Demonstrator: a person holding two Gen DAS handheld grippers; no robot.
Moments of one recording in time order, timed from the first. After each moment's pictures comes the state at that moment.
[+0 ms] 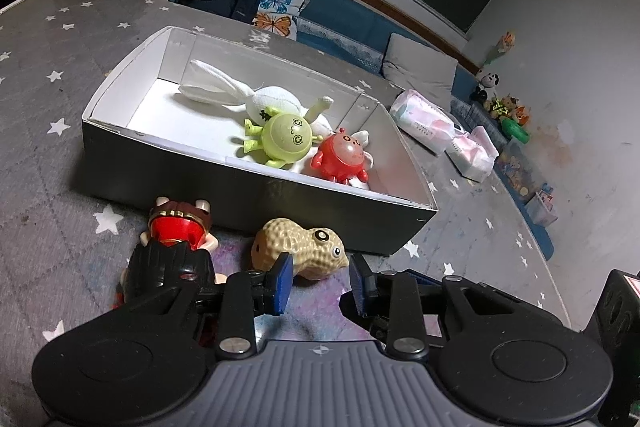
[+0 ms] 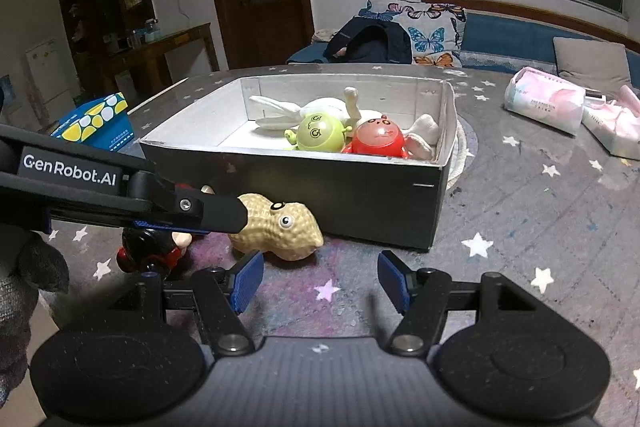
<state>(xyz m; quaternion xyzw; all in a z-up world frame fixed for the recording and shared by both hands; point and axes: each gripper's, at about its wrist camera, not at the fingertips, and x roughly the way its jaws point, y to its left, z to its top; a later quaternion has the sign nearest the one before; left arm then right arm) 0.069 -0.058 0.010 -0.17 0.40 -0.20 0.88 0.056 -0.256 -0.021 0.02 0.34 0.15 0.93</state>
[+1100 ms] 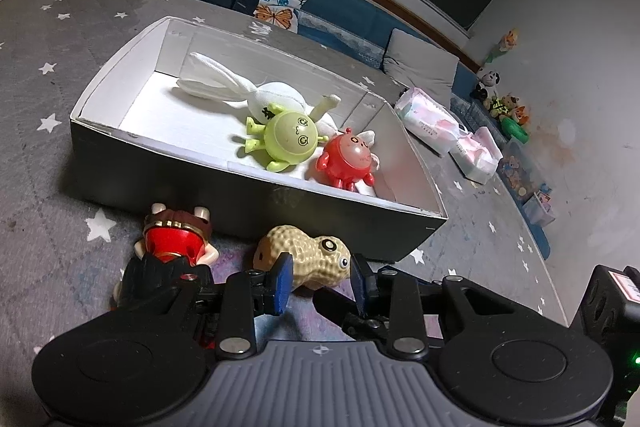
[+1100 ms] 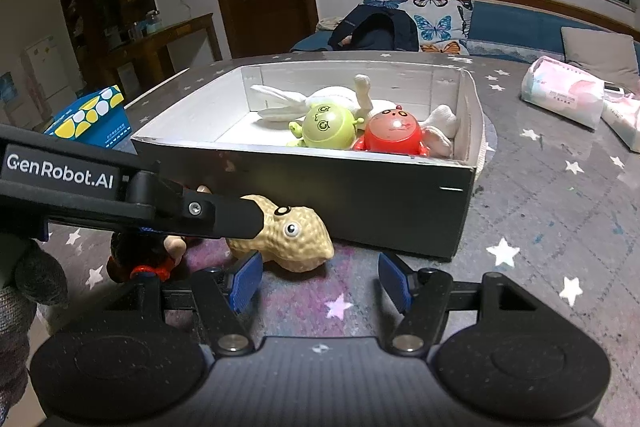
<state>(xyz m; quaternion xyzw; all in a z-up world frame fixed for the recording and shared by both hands) 0.085 -0.056 0.004 -0.18 0.41 -0.20 0.87 0.080 -0.244 -0.032 0.02 0.35 0.16 0.92</state>
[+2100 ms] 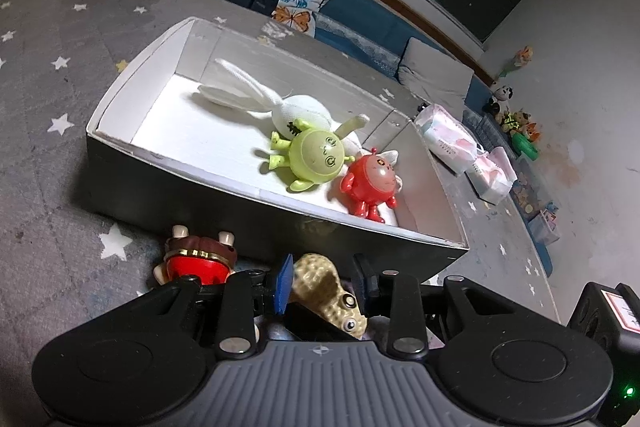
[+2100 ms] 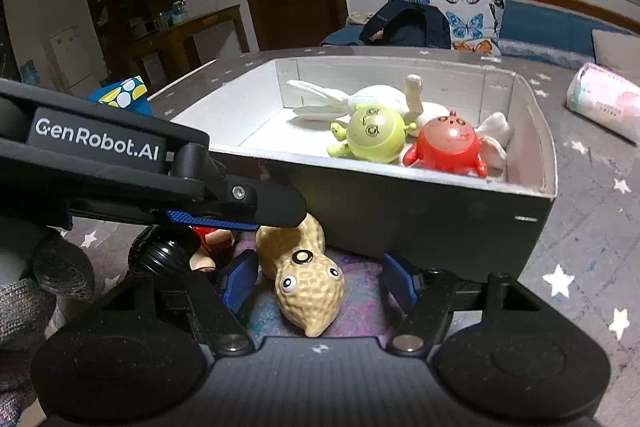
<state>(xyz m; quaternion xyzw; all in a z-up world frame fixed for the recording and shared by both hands) 0.105 -0.043 0.001 -0.20 0.42 -0.18 0.87 0.098 -0.222 -0.037 0.02 0.36 0.20 0.91</state>
